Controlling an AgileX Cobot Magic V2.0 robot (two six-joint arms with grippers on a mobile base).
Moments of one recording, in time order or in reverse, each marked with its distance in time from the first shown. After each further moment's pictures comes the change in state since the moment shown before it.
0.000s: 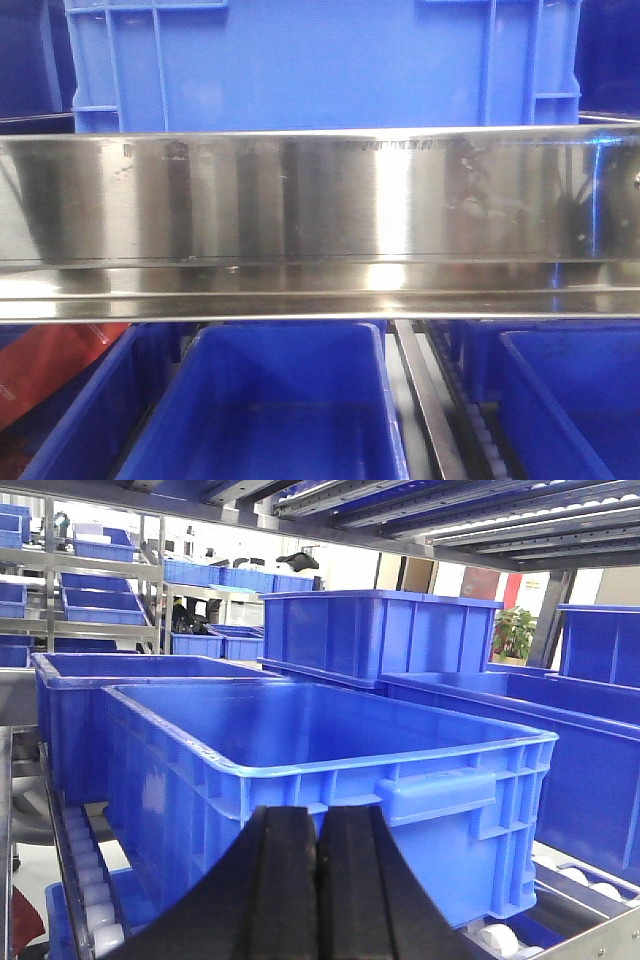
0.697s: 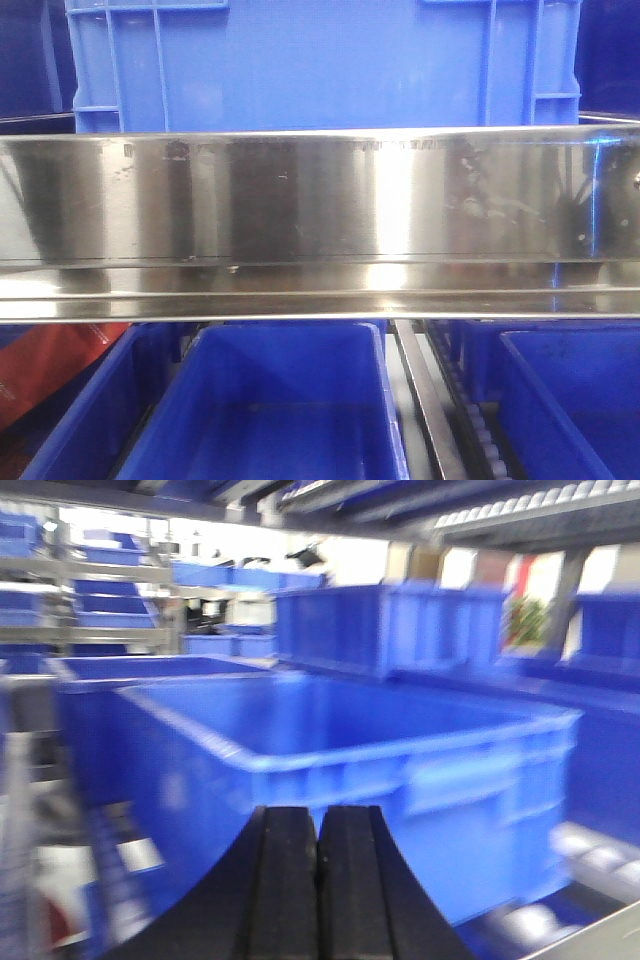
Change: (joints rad) left arm 0.013 -0.010 0.030 0.096 -0.005 -0.029; right arm 0.000 0.000 0.000 0.000 0.000 0.000
